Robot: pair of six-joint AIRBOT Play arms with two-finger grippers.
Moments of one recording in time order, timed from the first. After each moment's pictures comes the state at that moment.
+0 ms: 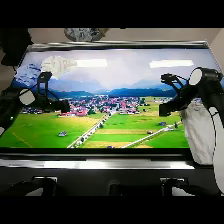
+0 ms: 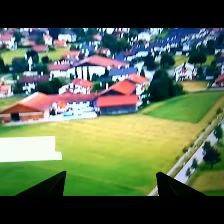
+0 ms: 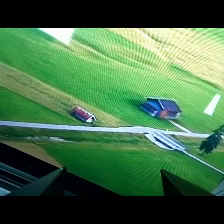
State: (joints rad) left arm -0.19 -1.21 1.19 1.49 -1.10 -1.69; right arm -0.01 -1.41 1.43 -1.46 1.54 1.13
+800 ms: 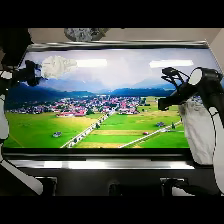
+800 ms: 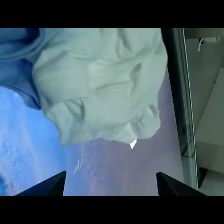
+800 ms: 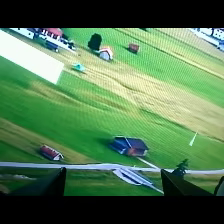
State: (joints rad) left arm 0.32 -1.99 1.90 0.83 -0.70 -2.02; right arm -0.01 -1.41 1.43 -1.44 1.38 1.14
